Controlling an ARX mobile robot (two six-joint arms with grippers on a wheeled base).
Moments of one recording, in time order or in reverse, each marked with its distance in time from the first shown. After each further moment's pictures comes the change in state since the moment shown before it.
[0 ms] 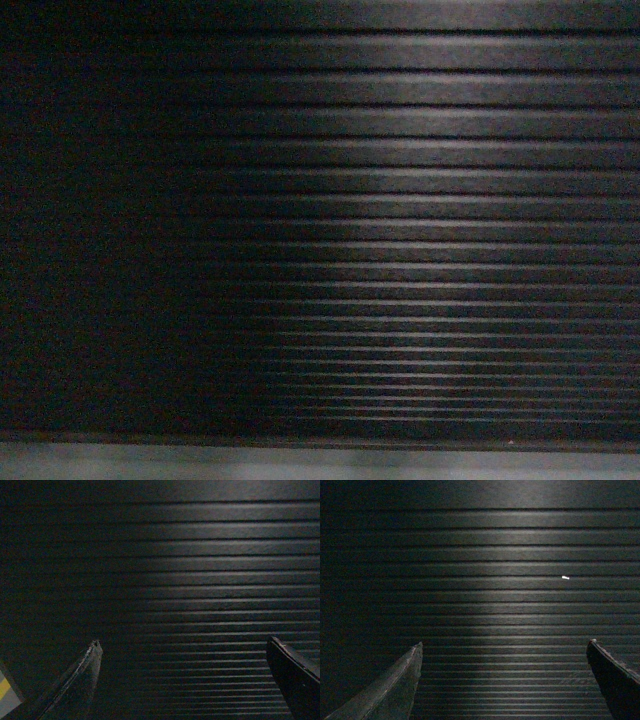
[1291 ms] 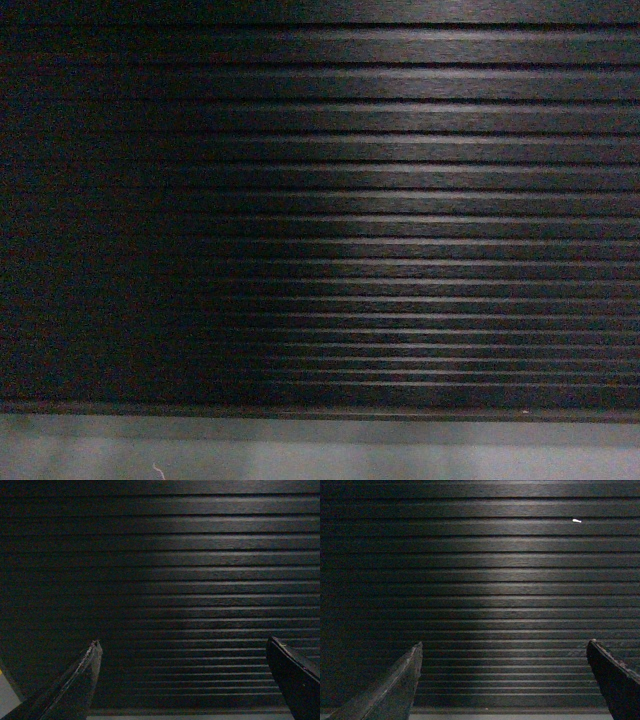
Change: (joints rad) left arm 0.000 0.000 0.000 0.000 0.001 -0.005; right arm 0.000 0.000 0.000 0.000 0.002 0.001
